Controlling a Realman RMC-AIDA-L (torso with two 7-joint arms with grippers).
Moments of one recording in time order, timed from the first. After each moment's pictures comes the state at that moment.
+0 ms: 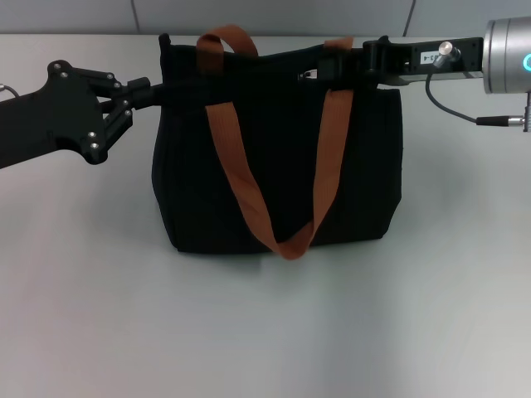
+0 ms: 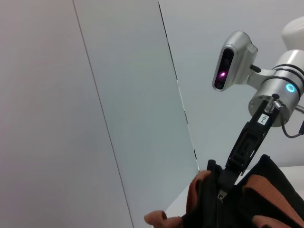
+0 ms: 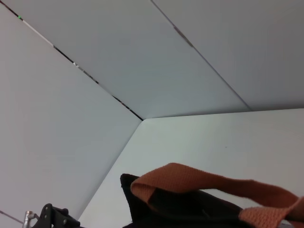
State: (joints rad) left arm -0.50 -2.01 0.50 0.63 1.87 1.68 -0.87; right arm 0.72 2.07 -0.95 -0.83 -1.94 -1.35 2.38
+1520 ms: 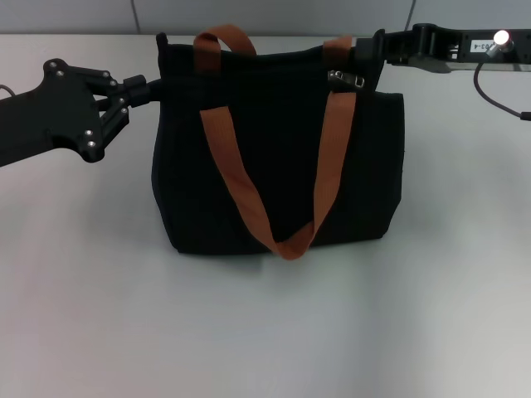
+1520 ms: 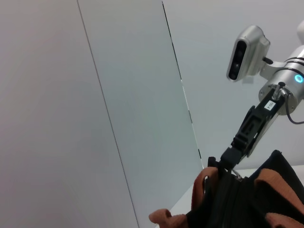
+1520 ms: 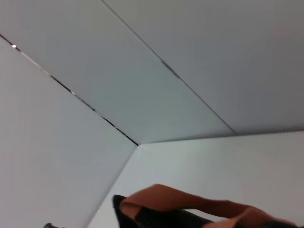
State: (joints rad) left arm -0.50 -2.01 0.49 0.63 1.87 1.68 -0.87; right arm 0.66 2.05 -0.86 -0.89 -1.91 -1.41 2.35
